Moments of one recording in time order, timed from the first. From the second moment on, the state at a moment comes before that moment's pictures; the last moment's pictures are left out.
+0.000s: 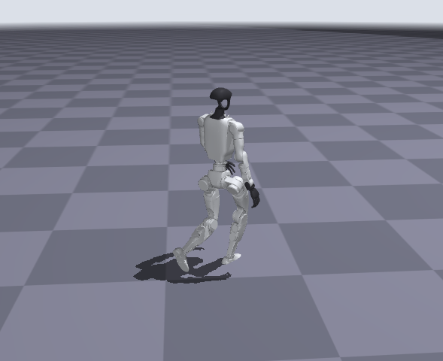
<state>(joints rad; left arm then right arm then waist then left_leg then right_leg) -0.23 0.20 -0.43 1.07 0.18 -0.09 0.00 0.13 -0.29 0.21 1.27 -0.01 -0.03 -0.18 -0.08 0.11 -0.15 -0.18 -0.01 -0.10 1.22 -0.04 -0.13 -0.59 0.15 -0.15 0.71 -0.24 -0.02</state>
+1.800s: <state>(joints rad) -0.05 0.25 -0.32 1.38 0.21 -0.08 0.04 -0.01 -0.19 0.46 1.03 -0.26 -0.11 -0.10 -0.04 -0.25 -0.31 -0.51 -0.35 0.20 0.31 -0.23 0.15 -0.39 -0.17 0.02 1.37 -0.15 0.23</state>
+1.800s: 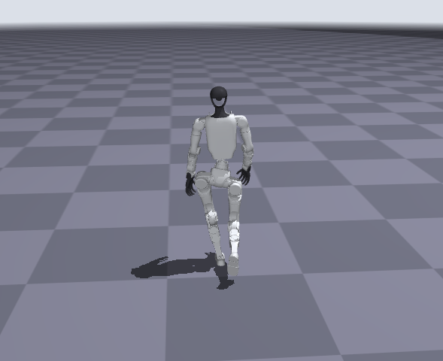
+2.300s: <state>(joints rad) -0.45 0.15 -0.51 0.99 0.28 -0.18 -0.03 0.22 -0.30 0.33 1.30 -0.19 -0.06 -0.16 -0.12 -0.07 -0.24 0.13 -0.19 -0.07 0.28 -0.42 0.04 -0.79 0.06 -0.03 0.62 -0.30 0.11</state>
